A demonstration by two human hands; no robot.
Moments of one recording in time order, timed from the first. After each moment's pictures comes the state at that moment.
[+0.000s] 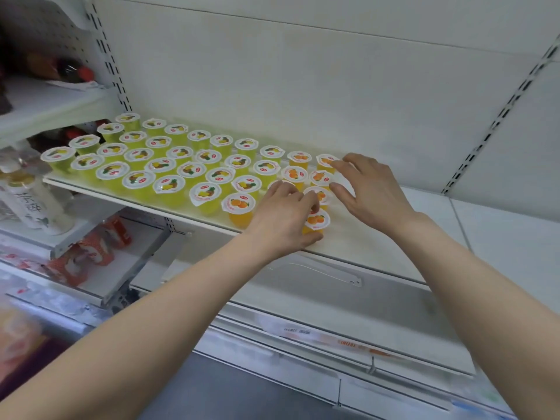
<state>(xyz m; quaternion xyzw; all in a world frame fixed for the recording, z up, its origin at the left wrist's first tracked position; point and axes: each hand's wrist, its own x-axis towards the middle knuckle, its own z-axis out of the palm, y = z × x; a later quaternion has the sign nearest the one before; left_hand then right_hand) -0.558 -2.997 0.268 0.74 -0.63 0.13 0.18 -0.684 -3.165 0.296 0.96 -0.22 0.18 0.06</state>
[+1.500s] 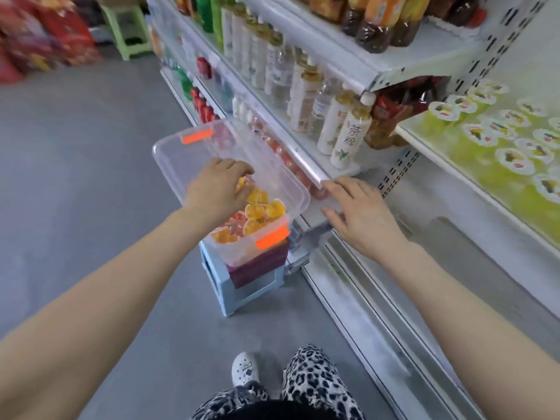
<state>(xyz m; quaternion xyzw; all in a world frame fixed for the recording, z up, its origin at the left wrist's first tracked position) -0.257 -2.432 0.178 0.96 -0.21 0.10 0.18 -0.326 -2.712 0.179 0.97 0.16 0.15 -0.04</state>
